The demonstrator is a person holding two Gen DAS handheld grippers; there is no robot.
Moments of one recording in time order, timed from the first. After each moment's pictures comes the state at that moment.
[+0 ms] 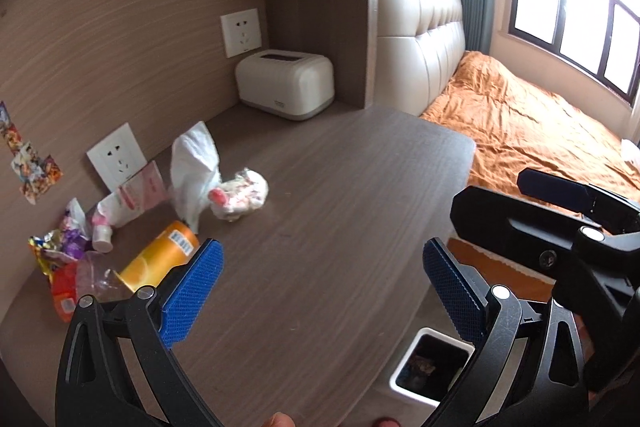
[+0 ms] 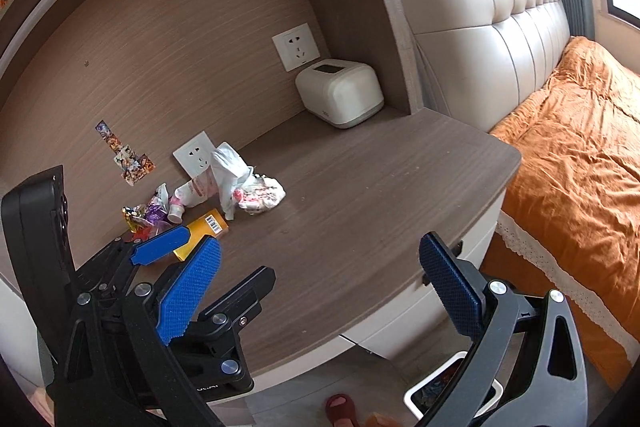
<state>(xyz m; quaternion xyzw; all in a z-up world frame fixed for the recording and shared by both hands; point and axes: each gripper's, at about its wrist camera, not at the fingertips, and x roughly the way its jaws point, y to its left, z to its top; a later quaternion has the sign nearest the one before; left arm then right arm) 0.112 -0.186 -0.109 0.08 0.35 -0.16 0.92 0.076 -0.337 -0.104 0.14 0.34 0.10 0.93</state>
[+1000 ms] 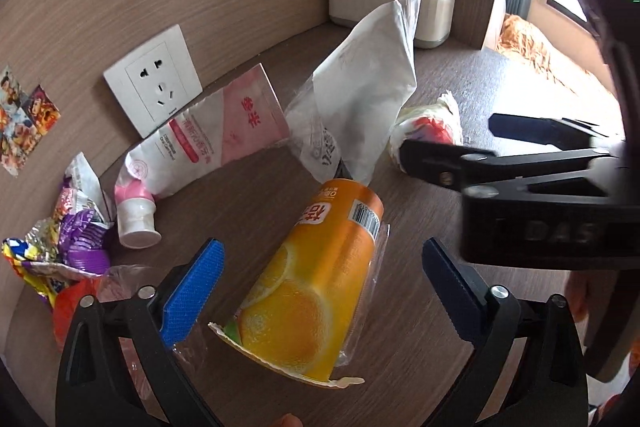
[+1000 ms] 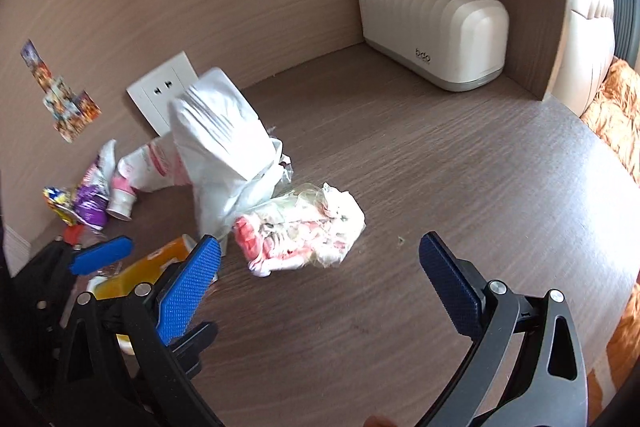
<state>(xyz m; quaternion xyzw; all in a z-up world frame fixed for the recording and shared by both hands) 0.228 -0.067 -0.196 0.09 0.44 -0.14 0.88 0.241 -0.208 -0.192 0.05 0.44 0.11 0.89</state>
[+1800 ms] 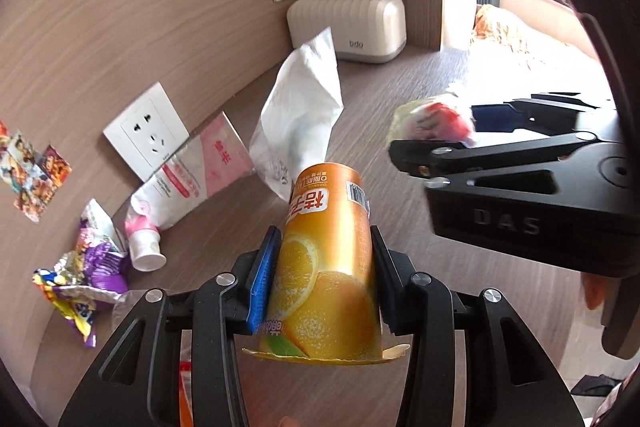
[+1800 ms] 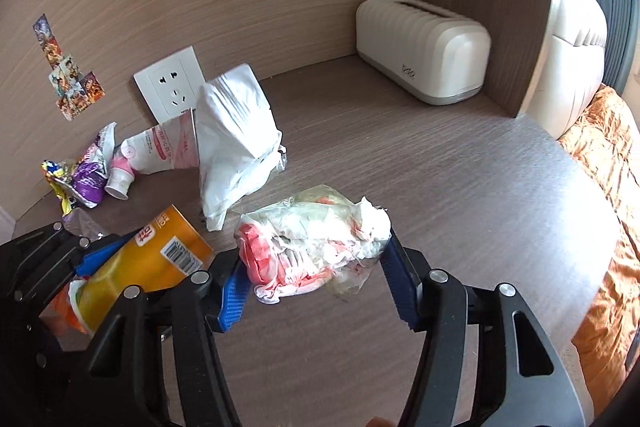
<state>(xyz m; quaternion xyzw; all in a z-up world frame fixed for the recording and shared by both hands) 0.186 -0.097 -0.170 0.16 0.39 -0.16 0.89 0.197 -0.218 -0.161 0.01 0.41 0.09 0.91</state>
